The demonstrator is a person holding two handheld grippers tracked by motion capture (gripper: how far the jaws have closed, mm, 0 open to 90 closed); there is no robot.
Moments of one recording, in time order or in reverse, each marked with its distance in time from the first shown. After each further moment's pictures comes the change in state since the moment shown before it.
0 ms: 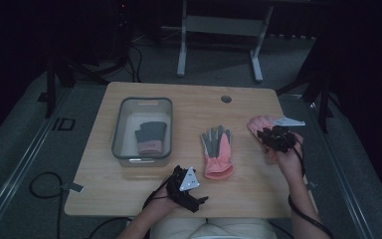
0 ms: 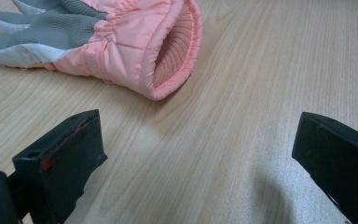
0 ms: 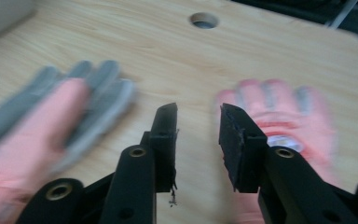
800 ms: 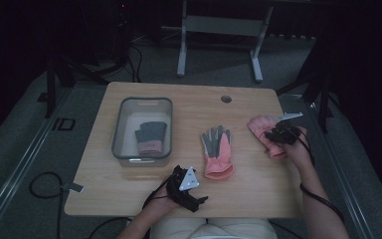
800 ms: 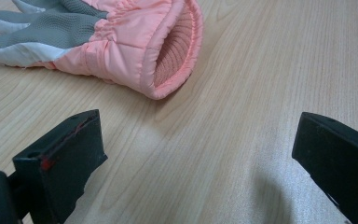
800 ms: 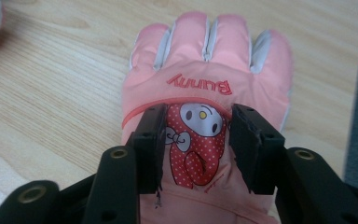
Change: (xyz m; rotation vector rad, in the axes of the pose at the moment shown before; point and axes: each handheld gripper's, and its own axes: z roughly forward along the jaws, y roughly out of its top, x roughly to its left) left arm 0.001 0.000 0.000 -0.003 -0.005 -0.004; right arm -0.065 -0.016 0.056 0.223 0.001 -0.059
